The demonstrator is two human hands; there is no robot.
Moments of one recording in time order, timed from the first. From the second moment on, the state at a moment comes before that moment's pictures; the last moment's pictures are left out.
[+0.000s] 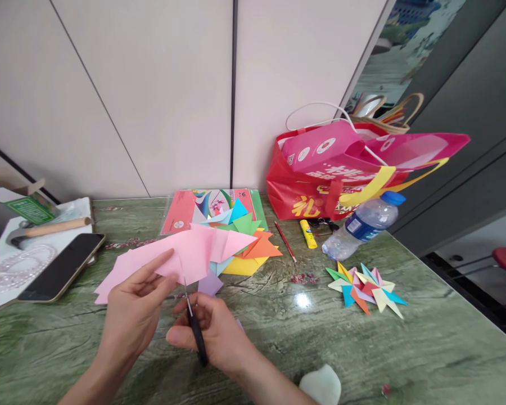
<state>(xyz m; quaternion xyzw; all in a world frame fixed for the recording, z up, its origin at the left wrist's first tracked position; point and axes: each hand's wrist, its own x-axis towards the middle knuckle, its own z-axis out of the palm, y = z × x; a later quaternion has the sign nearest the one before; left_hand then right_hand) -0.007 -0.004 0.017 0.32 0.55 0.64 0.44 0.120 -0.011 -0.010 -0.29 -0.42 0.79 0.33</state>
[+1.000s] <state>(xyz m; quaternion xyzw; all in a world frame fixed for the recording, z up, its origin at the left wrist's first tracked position) -0.008 -0.004 0.018 0.32 0.53 0.64 0.46 0.119 -0.011 -0.009 -0.30 -0.41 0.80 0.33</state>
